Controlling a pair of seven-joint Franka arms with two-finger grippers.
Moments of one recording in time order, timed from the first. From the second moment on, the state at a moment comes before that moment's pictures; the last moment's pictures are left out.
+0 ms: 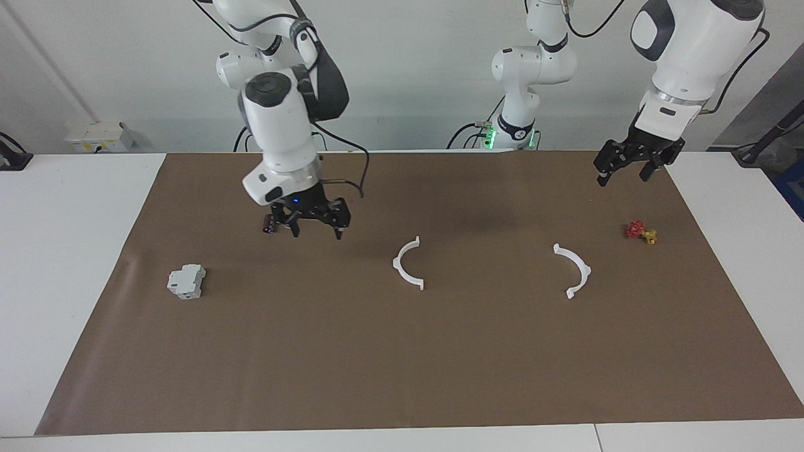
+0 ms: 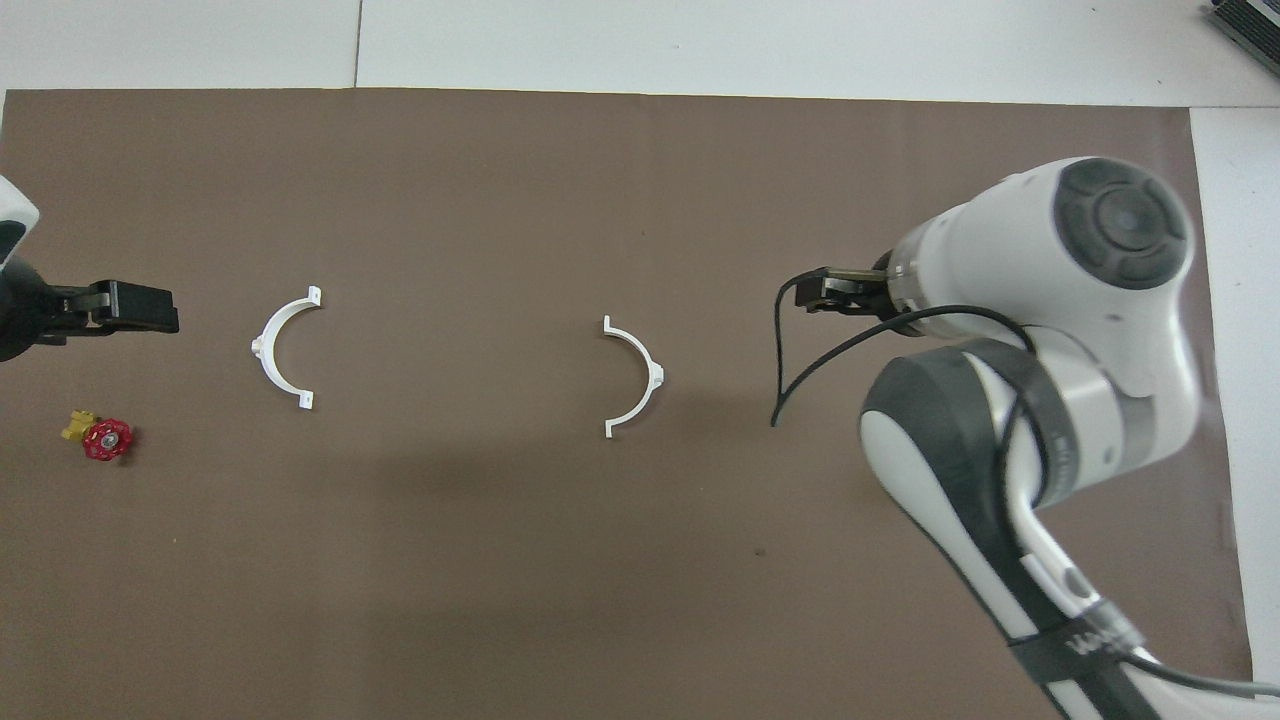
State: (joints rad) left arm -0.06 -0.11 0.02 -1.86 0.01 1.89 -0.10; right arm 0.26 0.10 -0.02 -1.80 0.03 2.00 0.36
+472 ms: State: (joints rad) left arm -0.03 -0.04 0.02 -2.08 0.01 2.25 -0.10; right arm 0.04 -0.01 -0.03 -1.77 -0.04 1.78 0.18
